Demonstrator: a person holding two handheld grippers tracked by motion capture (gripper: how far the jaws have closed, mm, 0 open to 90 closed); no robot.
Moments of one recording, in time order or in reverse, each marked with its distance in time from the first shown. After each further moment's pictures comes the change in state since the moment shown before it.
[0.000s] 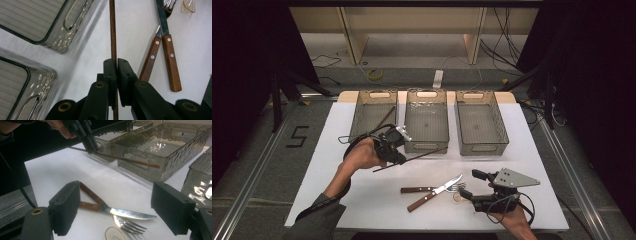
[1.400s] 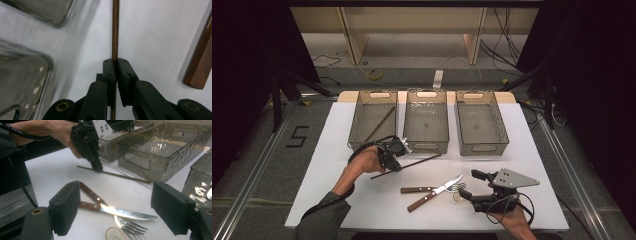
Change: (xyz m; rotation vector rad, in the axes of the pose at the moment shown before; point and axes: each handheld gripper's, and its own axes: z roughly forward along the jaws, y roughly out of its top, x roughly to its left) left arm 0.024 -0.023 0.065 0.155 0.039 0.056; right arm 0.001 0.000 0.001 0.003 0.000 -0.004
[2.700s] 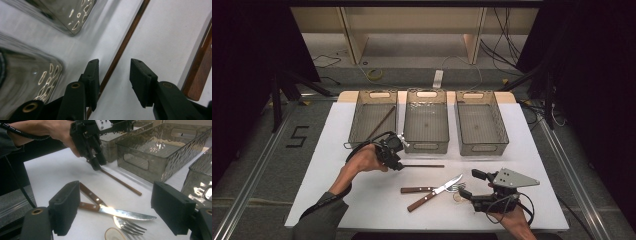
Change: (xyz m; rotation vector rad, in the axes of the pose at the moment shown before) left arm 0.006 -0.002 -0.006 -0.090 0.004 -0.089; right arm 0.000 0.000 0.000 -0.007 -0.006 0.001
